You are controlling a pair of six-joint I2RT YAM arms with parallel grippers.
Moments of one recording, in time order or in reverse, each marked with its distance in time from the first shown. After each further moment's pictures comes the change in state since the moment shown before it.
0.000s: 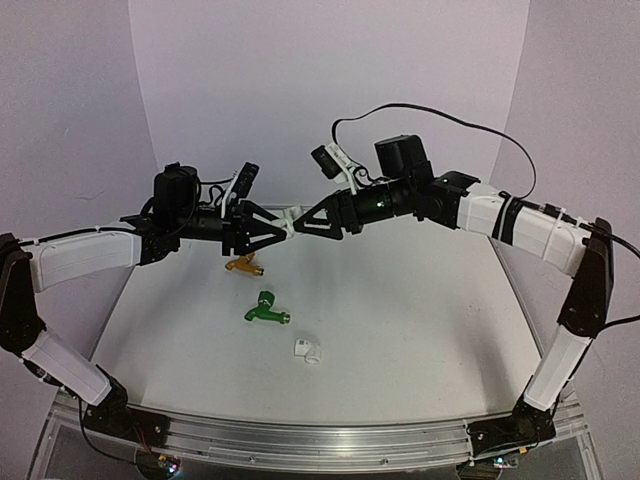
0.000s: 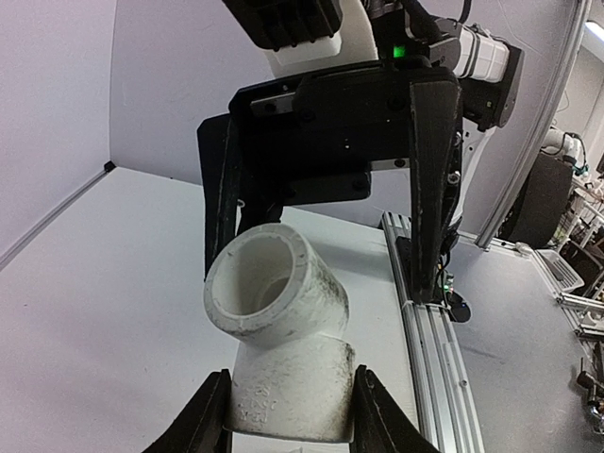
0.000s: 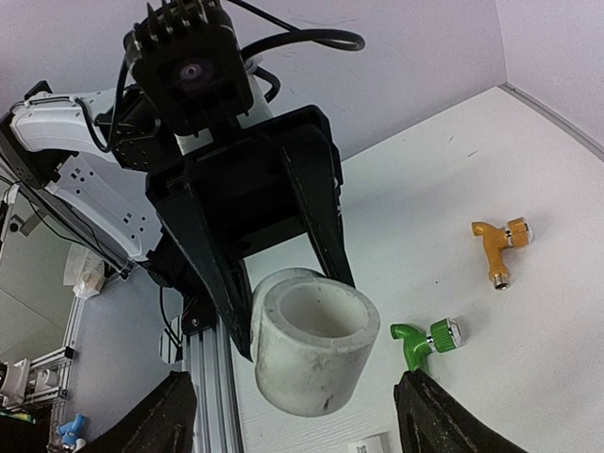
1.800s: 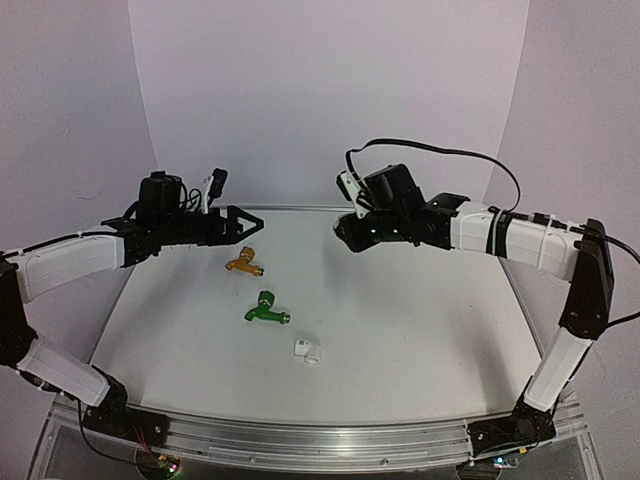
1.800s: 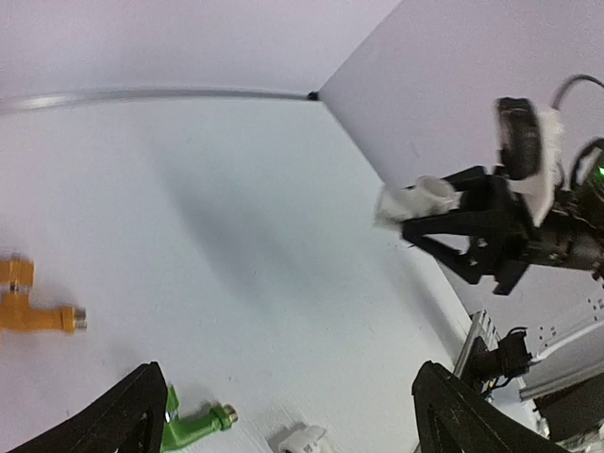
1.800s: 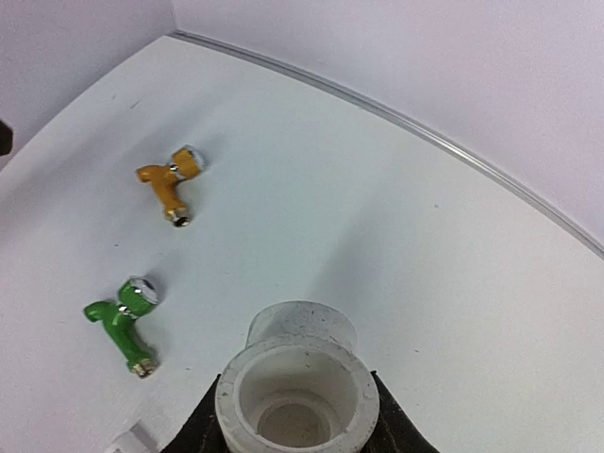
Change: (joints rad) left arm 0.093 -0.088 -0.060 -0.209 -0.434 -0.390; right arm 0.036 -0.002 -0.138 -0.036 0.872 -0.055
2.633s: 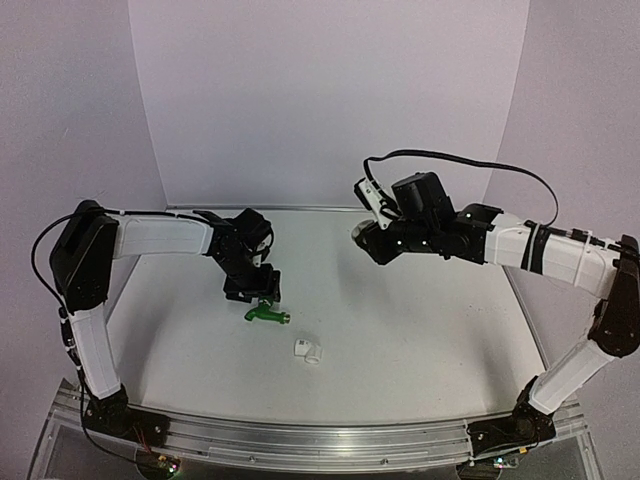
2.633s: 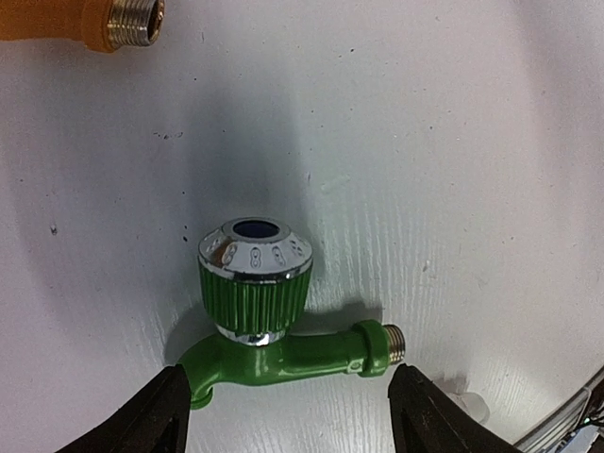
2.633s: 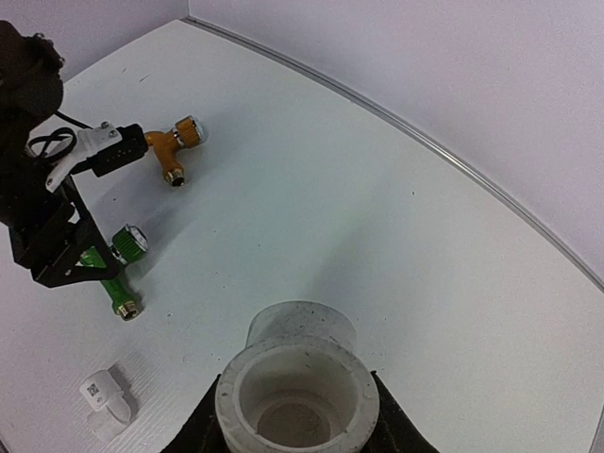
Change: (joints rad) left arm -0.224 0.527 0.371 -0.696 -0.432 -0.151; right arm 0.000 -0.203 -0.195 -0.005 0.020 -0.105
